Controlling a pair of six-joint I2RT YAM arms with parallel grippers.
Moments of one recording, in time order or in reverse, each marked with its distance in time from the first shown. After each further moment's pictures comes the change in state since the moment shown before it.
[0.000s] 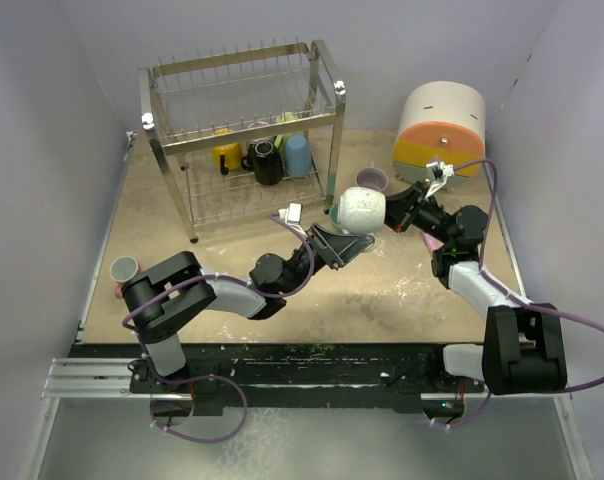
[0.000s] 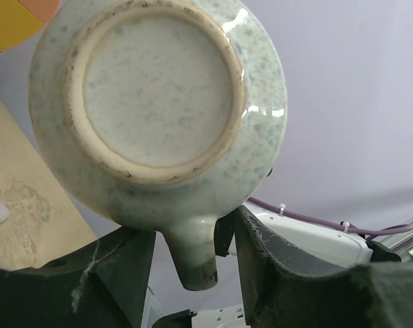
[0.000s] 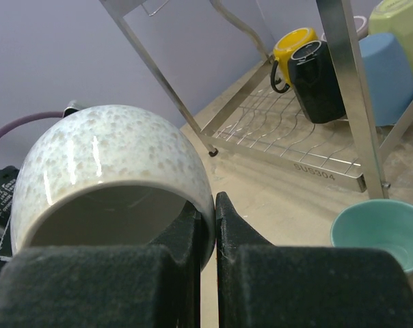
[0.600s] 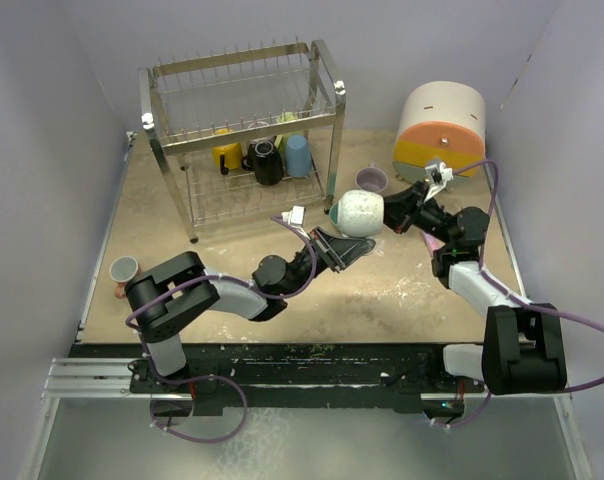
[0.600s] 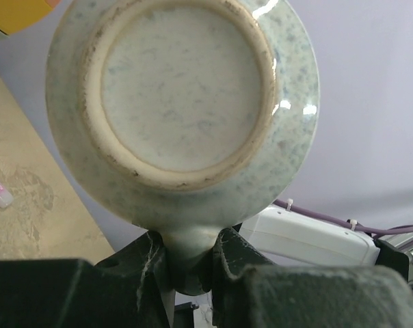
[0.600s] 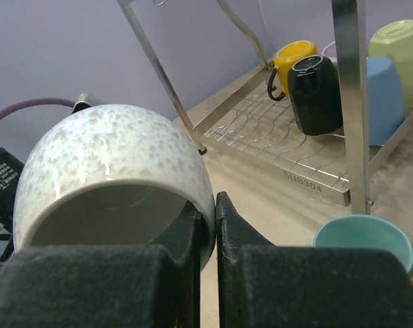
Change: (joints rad) left arm -0.009 0.022 0.007 -0.020 -0.008 -0.020; right arm -0.005 0.000 0.000 0.050 -0.035 -0.098
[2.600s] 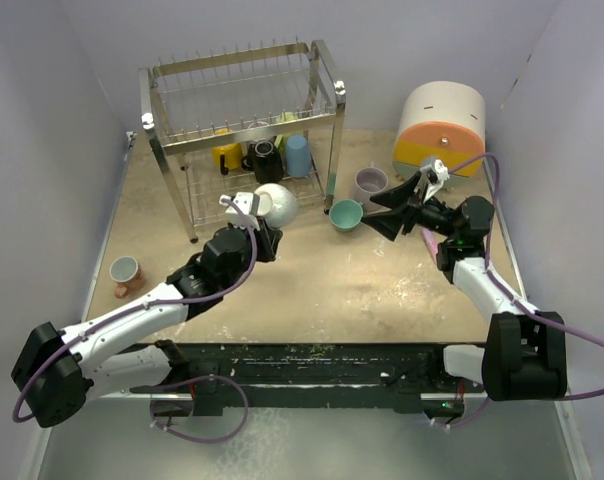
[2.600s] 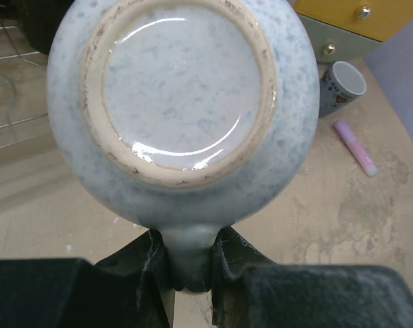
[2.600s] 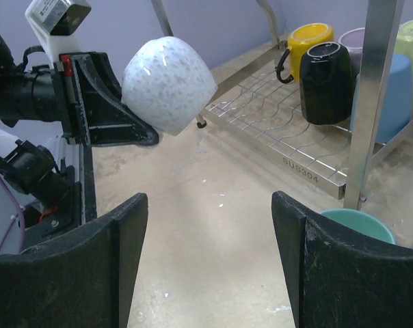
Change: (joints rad) left arm 0.225 -0.723 -0.074 -1.292 -0.273 0.705; right arm -0.028 -0.032 0.068 -0.195 -0.149 -0.185
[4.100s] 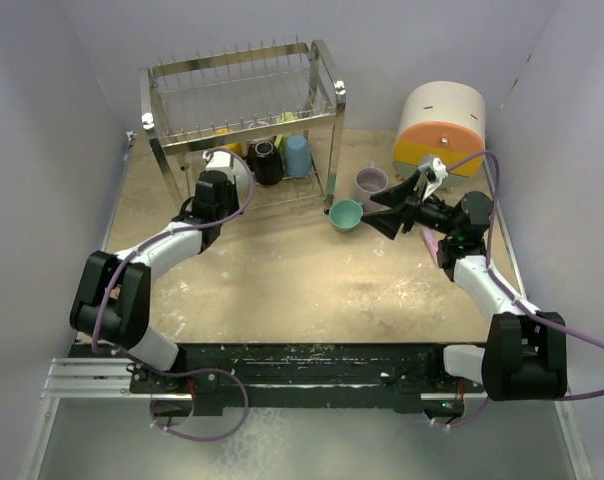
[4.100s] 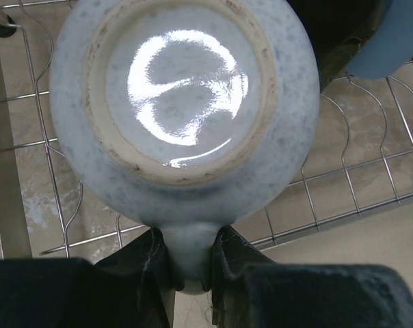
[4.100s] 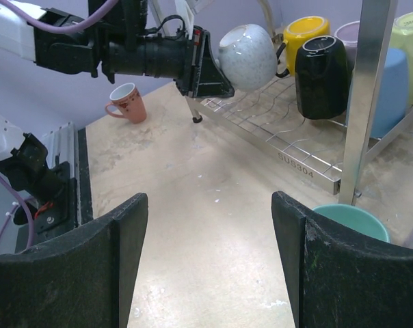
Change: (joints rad) left arm 0.476 0.483 0.269 -0.022 0.102 0.260; right arm 0.000 0.000 0.025 -0.084 -0.001 -0.057
